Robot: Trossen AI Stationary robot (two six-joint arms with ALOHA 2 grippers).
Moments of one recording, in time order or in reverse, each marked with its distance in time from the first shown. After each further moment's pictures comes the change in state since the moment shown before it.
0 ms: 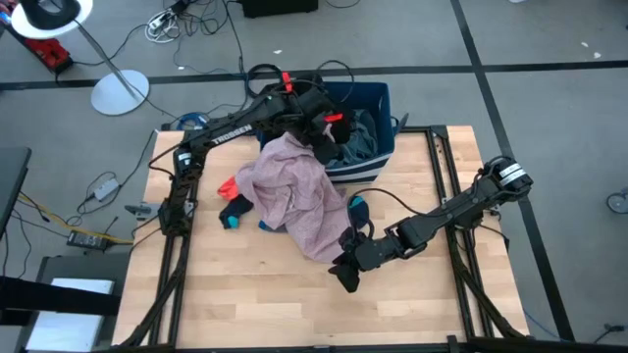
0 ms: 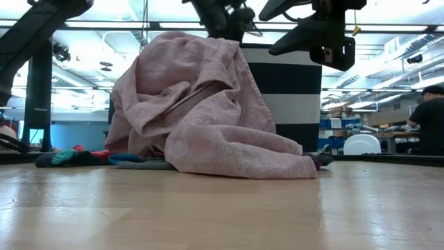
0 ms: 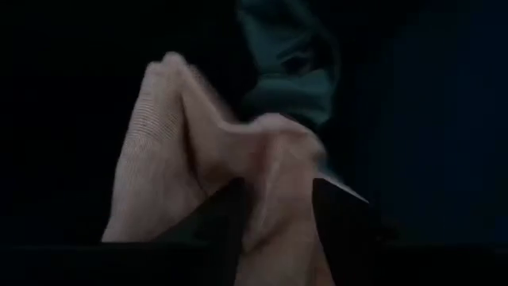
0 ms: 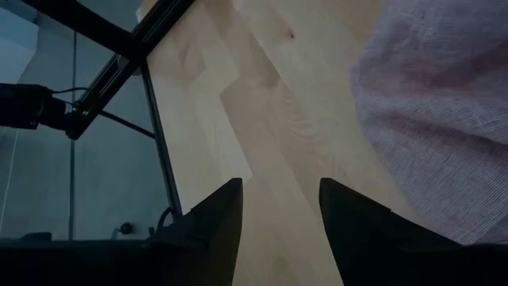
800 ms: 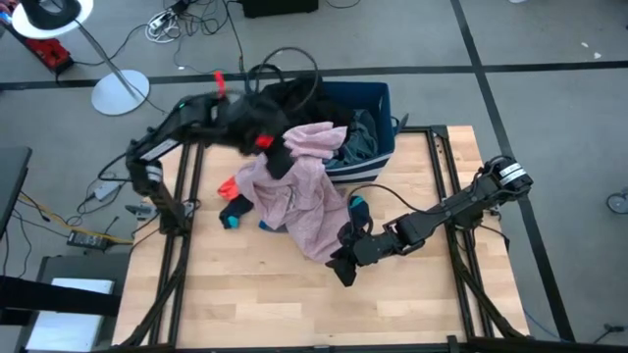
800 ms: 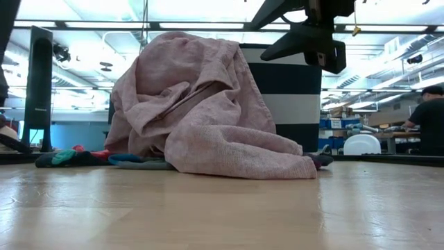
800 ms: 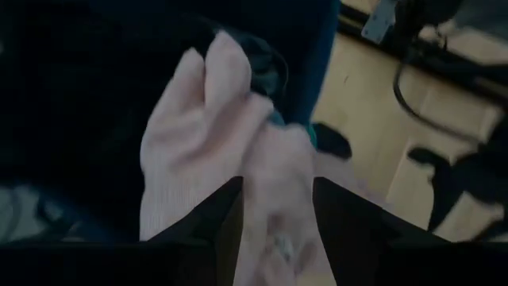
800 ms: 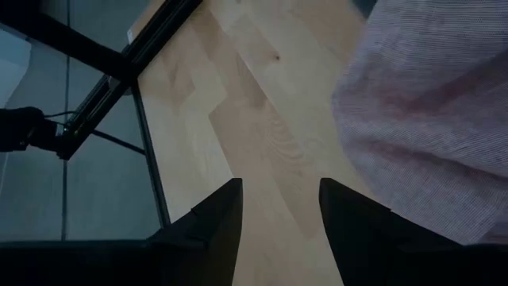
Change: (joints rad) left arm -0.255 -0.337 0.098 -0.303 -0.284 -0.102; right arm -0.032 0.000 0.000 0.004 0.023 0.000
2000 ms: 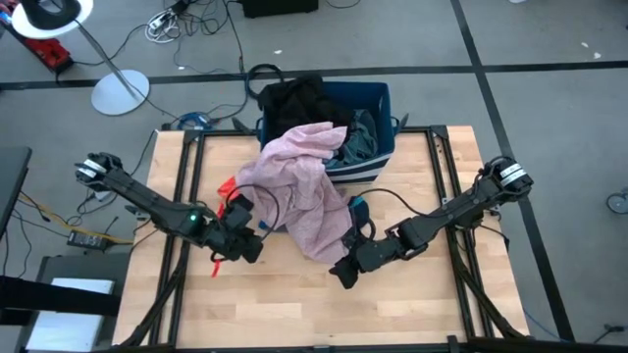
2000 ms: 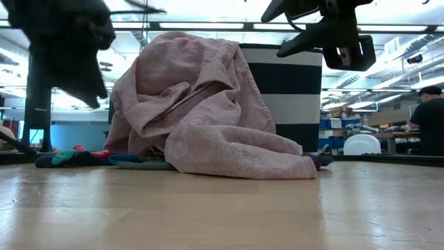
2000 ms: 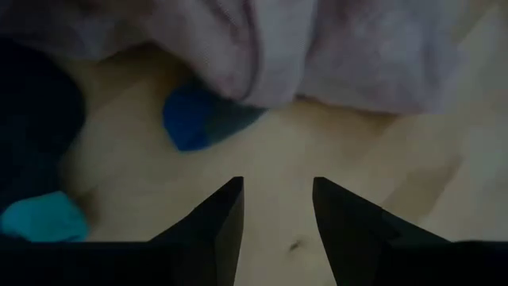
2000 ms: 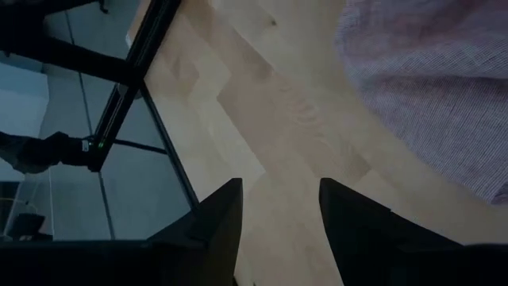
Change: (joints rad) left arm -0.593 -0.551 -1.638 0.849 -0.215 -0.913; right arm 0.041 0.000 0.000 -0.021 -0.033 0.241
